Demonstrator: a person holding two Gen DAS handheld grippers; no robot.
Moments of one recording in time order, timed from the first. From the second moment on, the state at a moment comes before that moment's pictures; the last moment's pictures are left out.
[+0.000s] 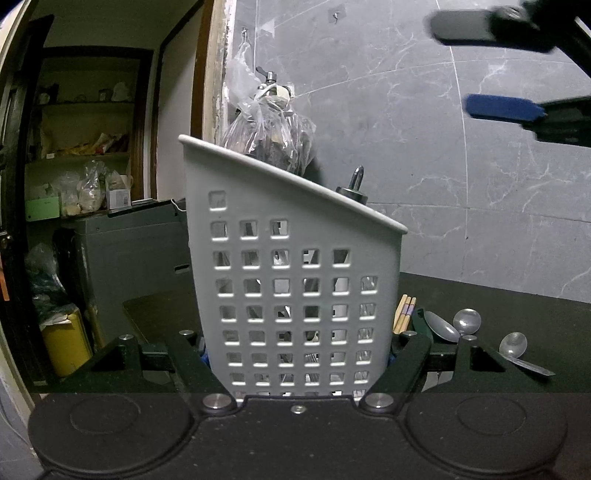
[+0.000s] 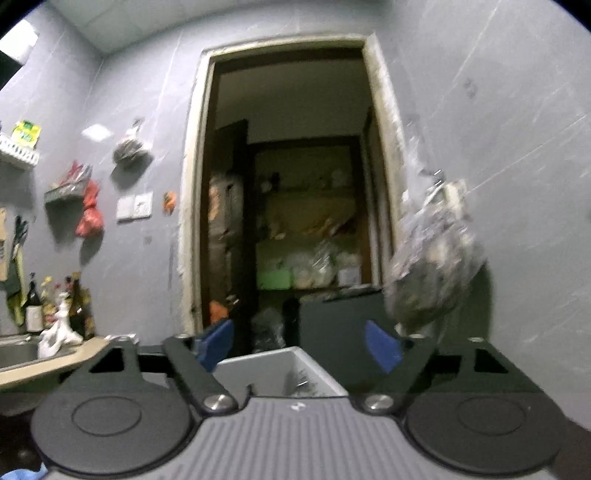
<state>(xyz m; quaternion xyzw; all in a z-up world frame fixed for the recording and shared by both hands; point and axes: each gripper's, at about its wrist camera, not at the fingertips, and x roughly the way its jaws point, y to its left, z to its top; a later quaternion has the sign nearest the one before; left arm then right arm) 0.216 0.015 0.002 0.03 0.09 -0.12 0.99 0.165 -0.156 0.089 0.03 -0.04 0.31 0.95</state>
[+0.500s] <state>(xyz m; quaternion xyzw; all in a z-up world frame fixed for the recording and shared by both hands) 0.217 0.015 0.004 0.03 0.09 -0.12 0.99 0.172 -0.240 0.063 0.10 0.00 0.21 0.97</state>
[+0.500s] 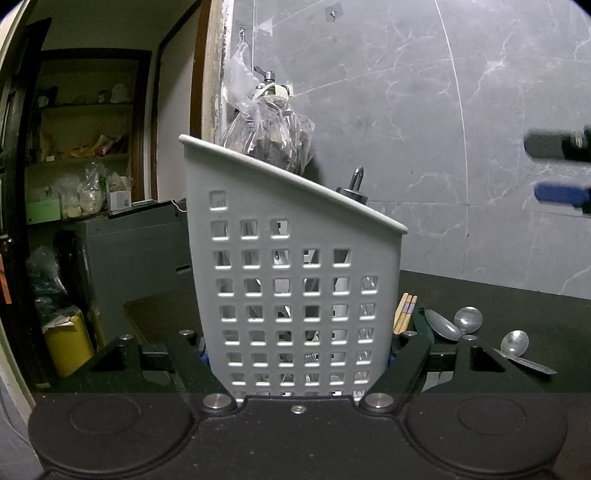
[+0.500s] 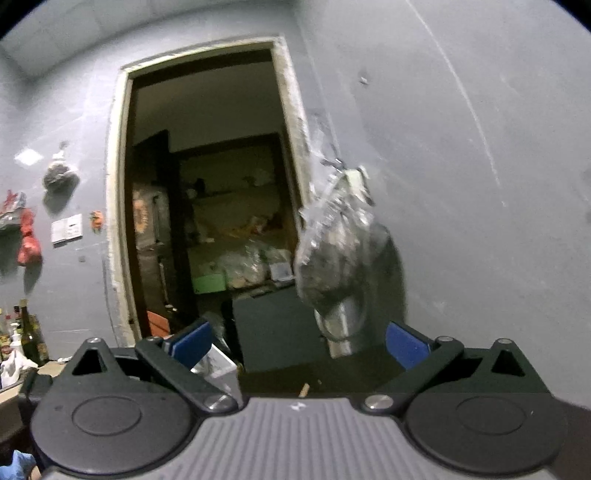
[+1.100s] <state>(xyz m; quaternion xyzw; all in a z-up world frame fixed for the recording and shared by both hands) 0.216 0.016 0.005 0.03 0.09 -0.12 0.99 0.192 -0.302 -0.012 0.27 0.15 0.15 0.94</state>
